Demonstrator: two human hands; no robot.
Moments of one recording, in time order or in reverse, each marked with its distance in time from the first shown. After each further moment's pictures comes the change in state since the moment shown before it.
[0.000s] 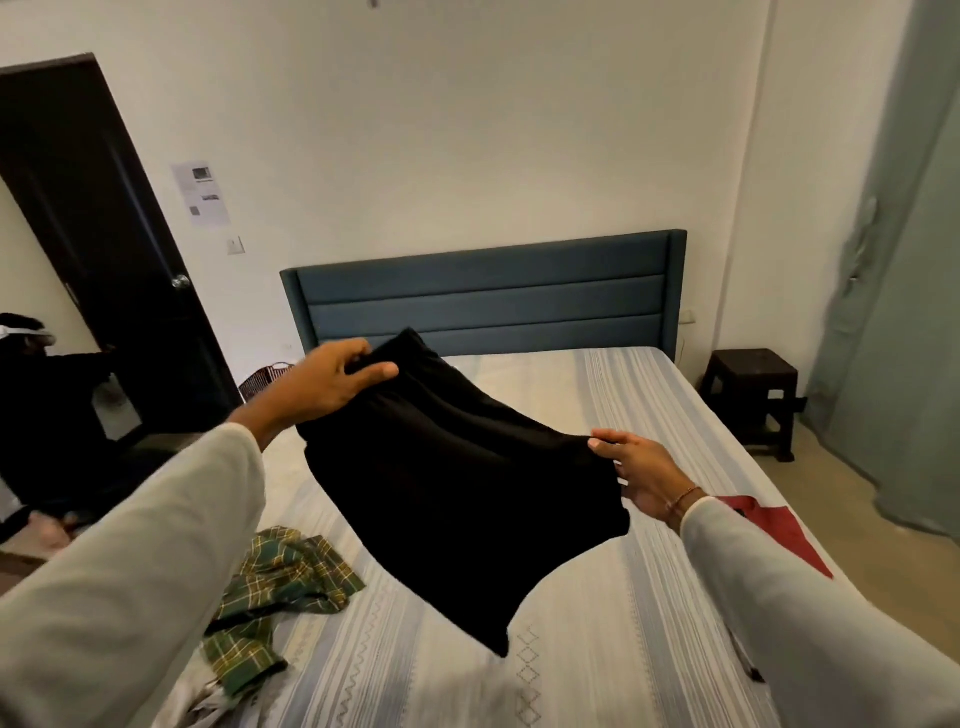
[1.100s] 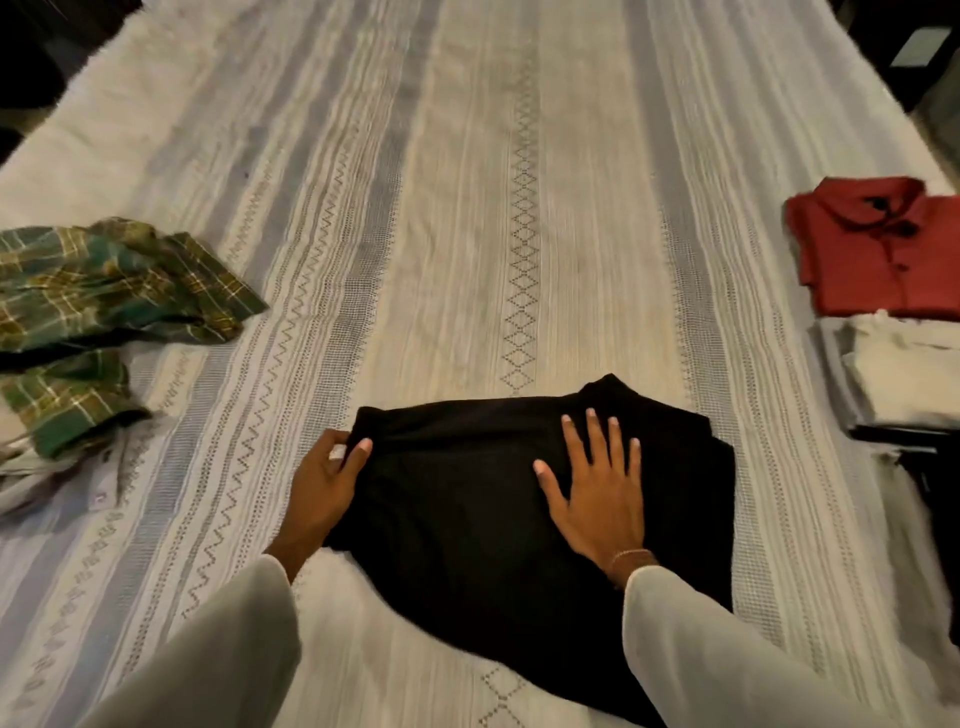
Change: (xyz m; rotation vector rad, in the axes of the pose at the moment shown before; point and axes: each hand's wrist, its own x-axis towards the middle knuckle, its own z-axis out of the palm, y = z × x) left_hand -0.245 -0.290 0.524 -0.357 -0.056 -0.911; right_hand 0.067 0.525 -0.051 -1.584 0.104 -0.175
